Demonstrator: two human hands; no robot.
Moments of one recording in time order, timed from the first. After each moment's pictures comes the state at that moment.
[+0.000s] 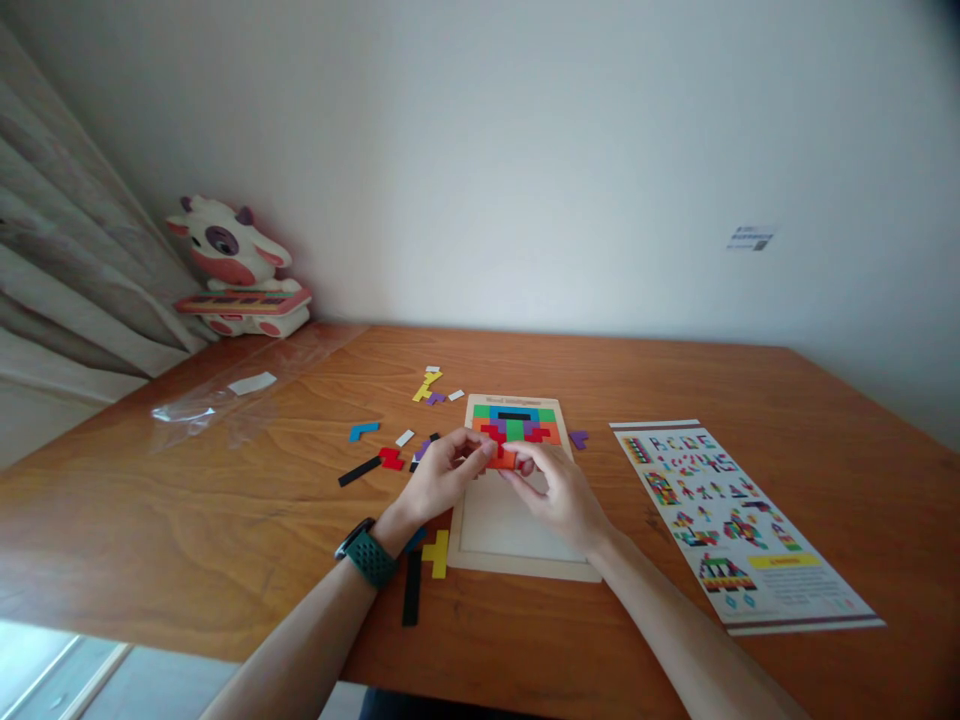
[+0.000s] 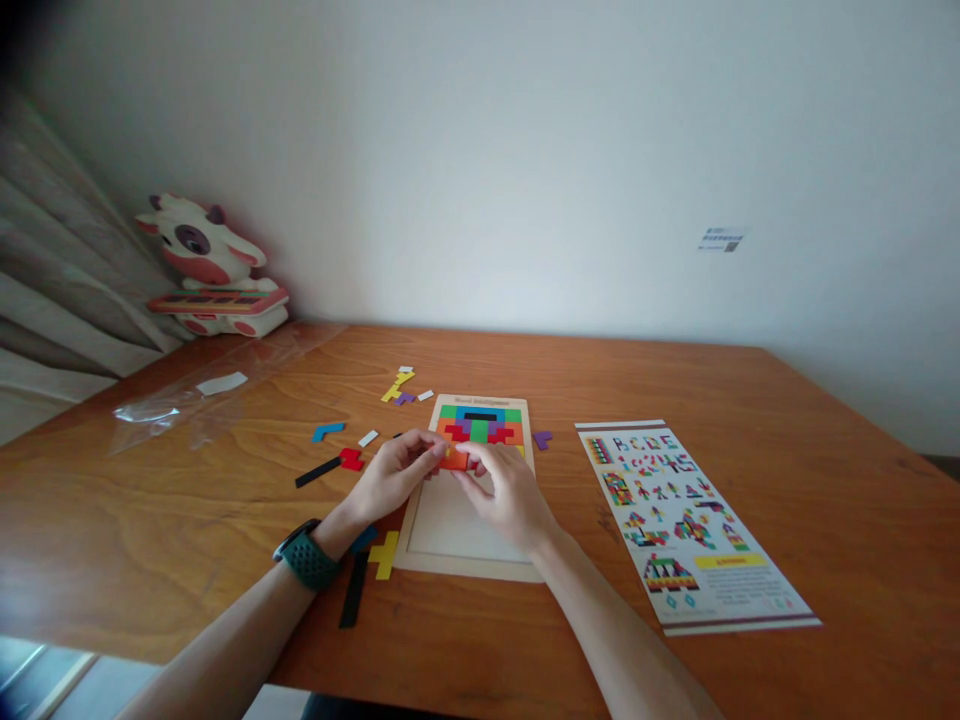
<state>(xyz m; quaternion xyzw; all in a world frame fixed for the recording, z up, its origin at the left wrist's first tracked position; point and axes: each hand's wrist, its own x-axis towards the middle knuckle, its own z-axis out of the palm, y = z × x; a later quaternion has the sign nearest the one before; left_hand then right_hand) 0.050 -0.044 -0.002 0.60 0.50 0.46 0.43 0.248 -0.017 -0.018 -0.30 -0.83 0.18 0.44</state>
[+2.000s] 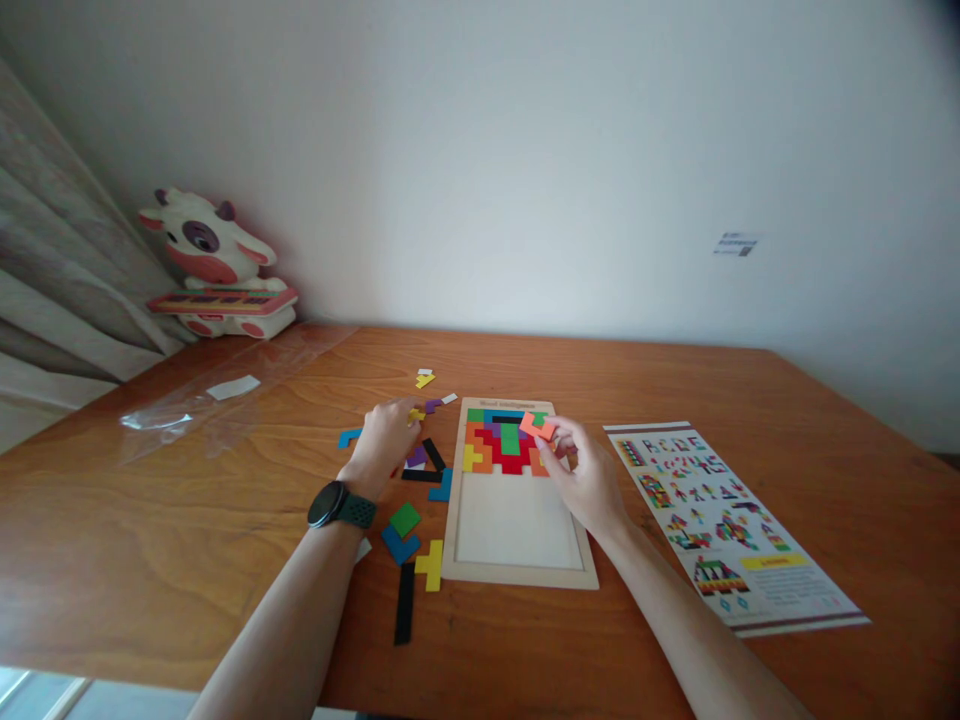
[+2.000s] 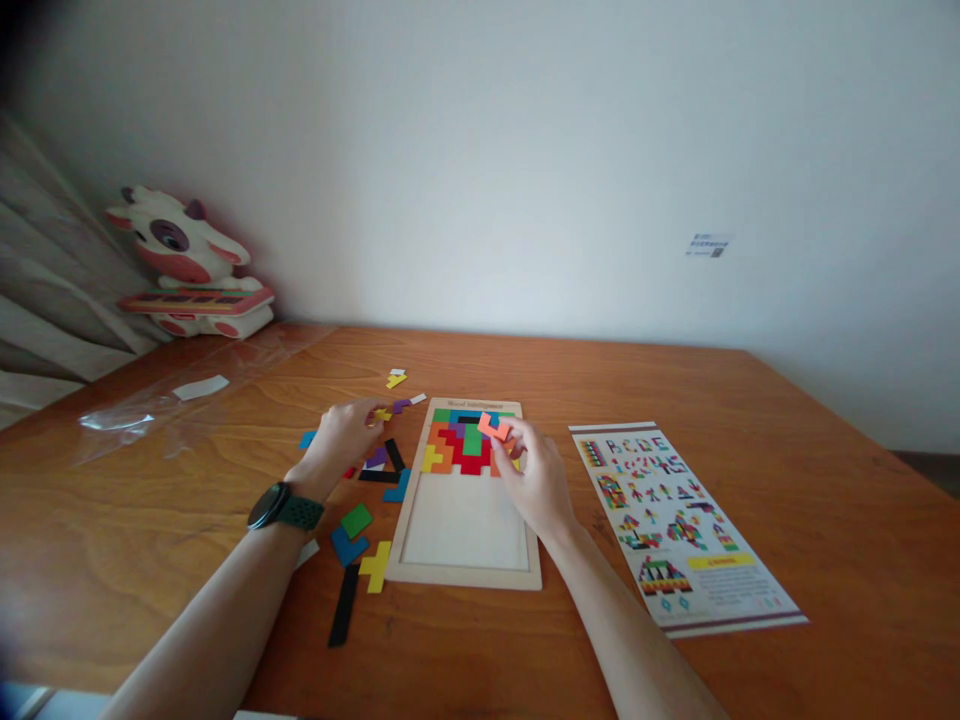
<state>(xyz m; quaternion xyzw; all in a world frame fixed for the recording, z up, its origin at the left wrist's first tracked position) -0.029 0.011 0.004 0.65 0.75 0.13 0.00 0.271 0.005 -0.022 -0.44 -0.74 0.15 0.49</state>
